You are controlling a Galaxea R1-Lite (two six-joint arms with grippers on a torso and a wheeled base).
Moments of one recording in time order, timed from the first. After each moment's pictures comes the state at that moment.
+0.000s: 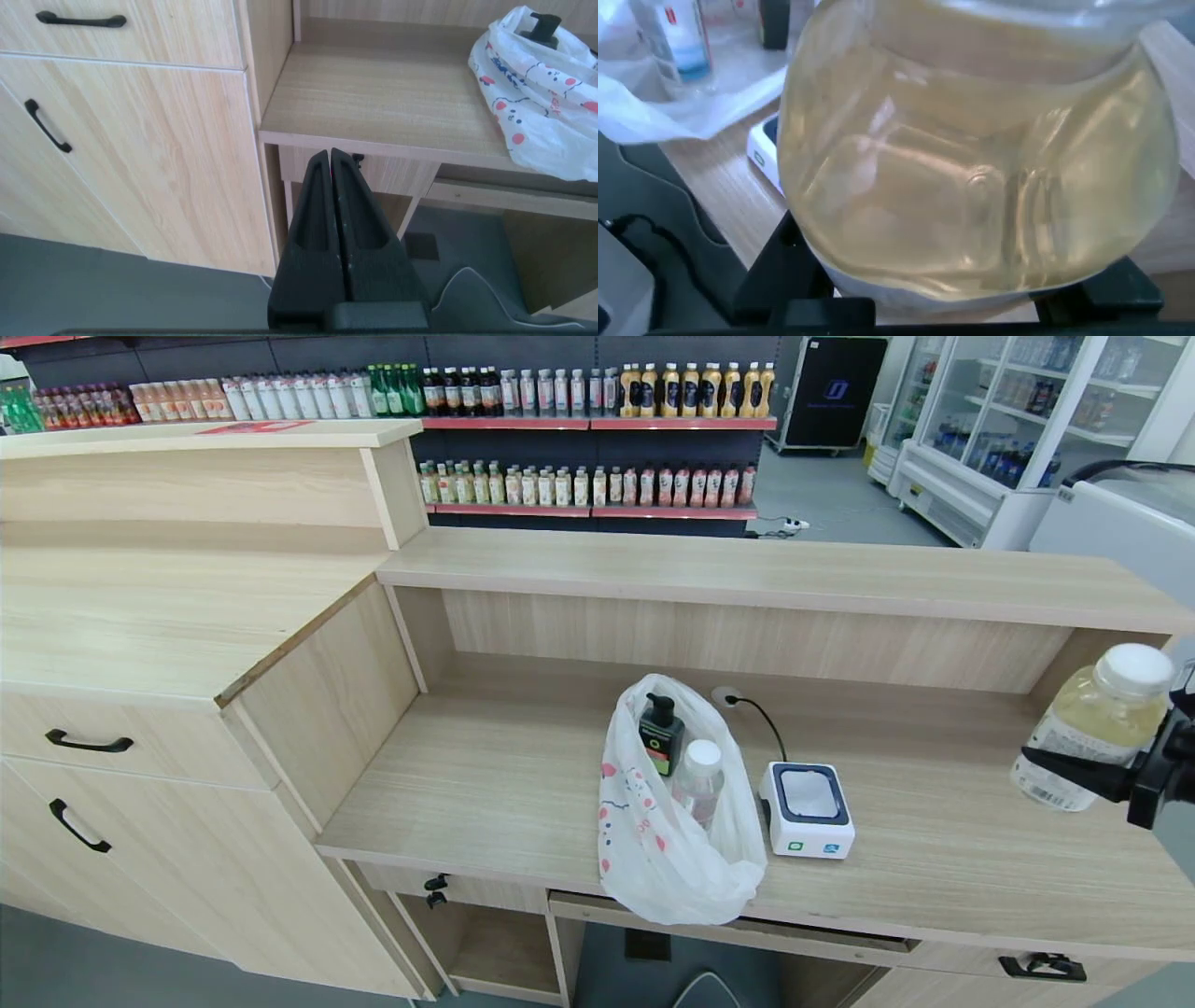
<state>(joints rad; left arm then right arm) 0.00 0.00 0.00 0.00 0.01 0.01 -0.50 1.62 -0.65 -0.60 0.98 -0.90</state>
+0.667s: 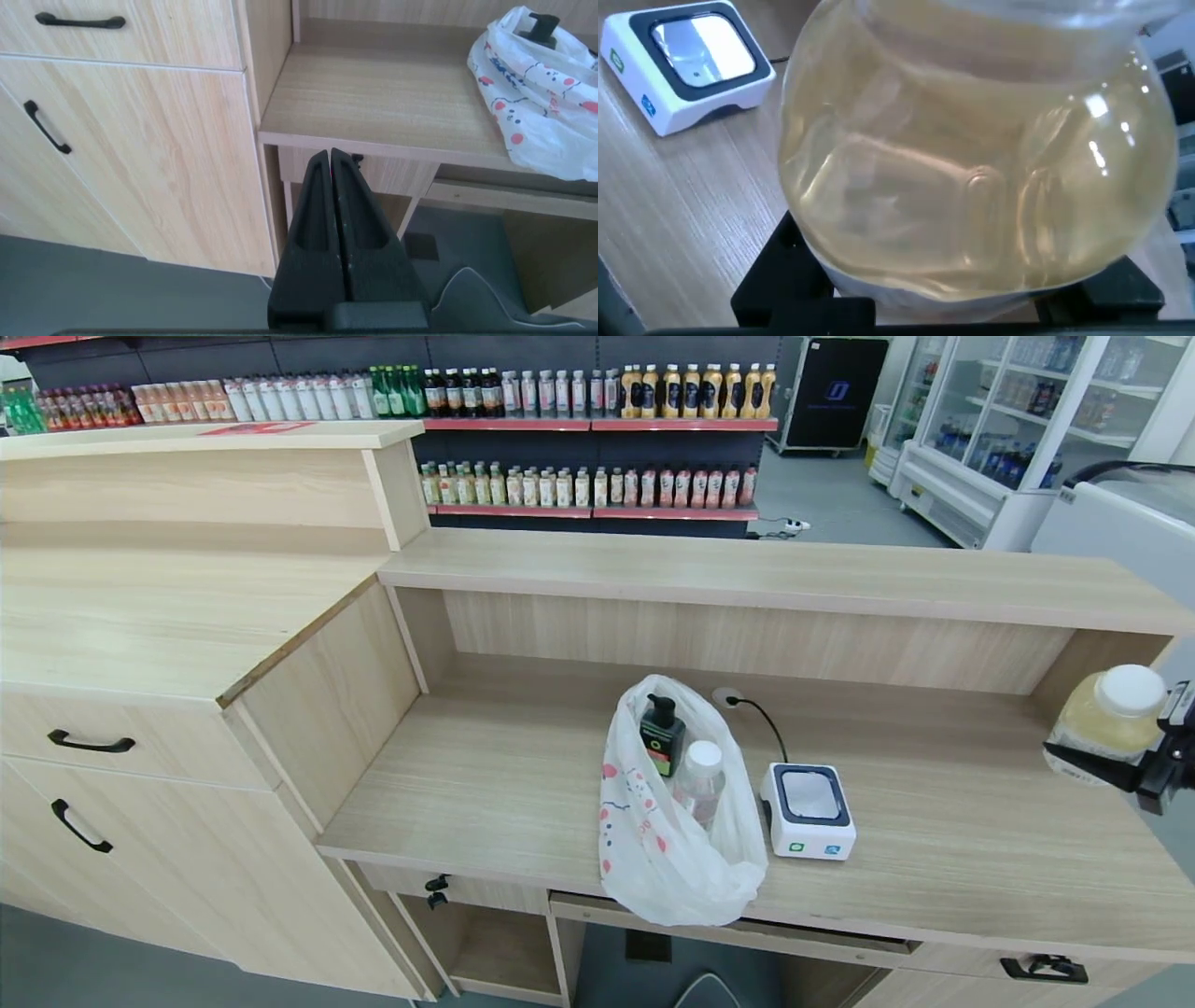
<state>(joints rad) 0.00 0.00 0.00 0.00 0.01 0.01 -0.57 1.75 -0.74 -0.68 0.98 -1.19</state>
